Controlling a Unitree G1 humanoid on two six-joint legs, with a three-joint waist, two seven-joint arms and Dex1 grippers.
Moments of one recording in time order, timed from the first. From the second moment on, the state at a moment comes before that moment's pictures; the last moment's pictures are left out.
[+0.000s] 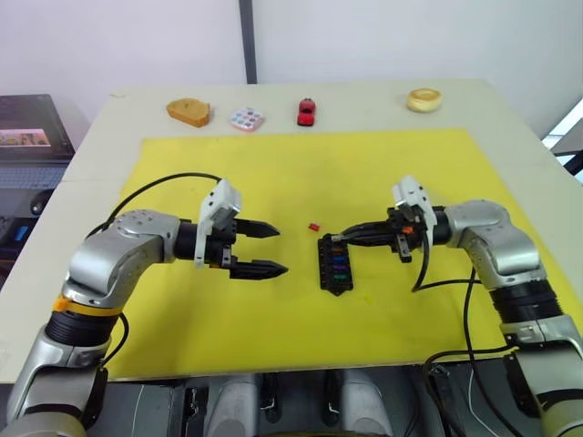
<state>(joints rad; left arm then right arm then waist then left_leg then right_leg) -0.52 0.69 -0.11 -0.24 -0.62 0.80 -1.15 -0.58 -0.68 0.11 0.17 0.42 0.35 1.39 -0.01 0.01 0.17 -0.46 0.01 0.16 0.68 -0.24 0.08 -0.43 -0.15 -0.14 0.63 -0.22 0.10</state>
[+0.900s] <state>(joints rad) -0.51 0.69 -0.11 -0.24 -0.62 0.80 -1.14 -0.57 -0.65 0.11 0.20 0.41 0.35 1.36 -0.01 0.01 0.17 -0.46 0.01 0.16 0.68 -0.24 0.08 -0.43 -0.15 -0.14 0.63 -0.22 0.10</state>
